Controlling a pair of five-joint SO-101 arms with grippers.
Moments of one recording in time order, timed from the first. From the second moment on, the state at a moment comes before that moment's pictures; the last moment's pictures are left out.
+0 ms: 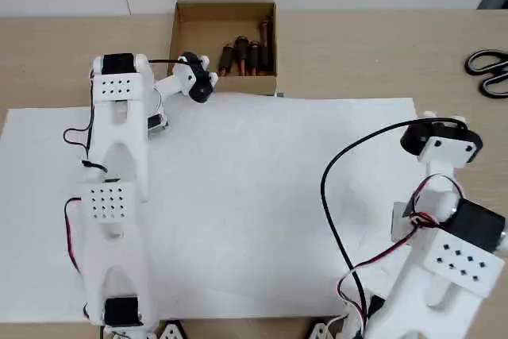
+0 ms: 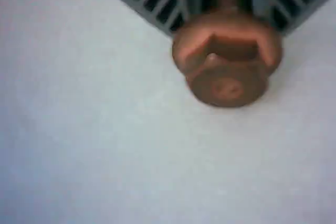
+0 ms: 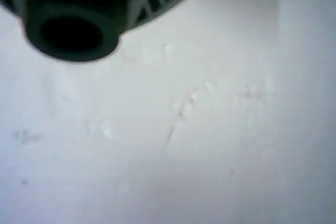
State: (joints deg) left arm -7.1 57.4 -57.5 100.4 -61.8; right arm 25.2 -48.2 34.5 95.6 19.1
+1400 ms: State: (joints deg) left arm 4.5 -18.9 -12.4 95.1 1.1; right arm 3.3 -55.3 27.2 92.9 12.4
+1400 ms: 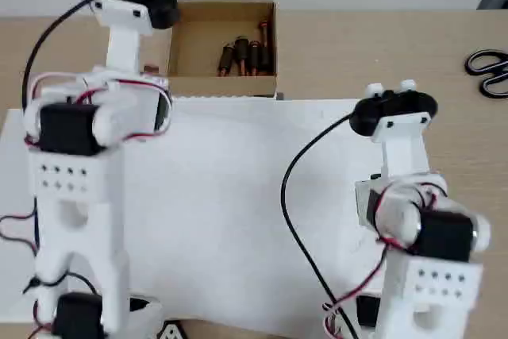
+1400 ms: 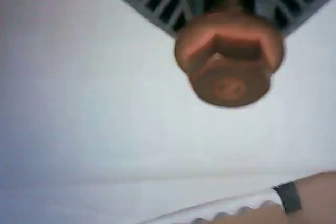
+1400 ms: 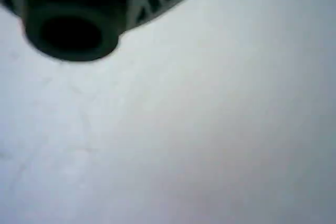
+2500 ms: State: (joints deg) left arm 13.8 -103.2 71.7 58.2 31.3; right arm -34.9 -103.2 77.4 60.9 10.1
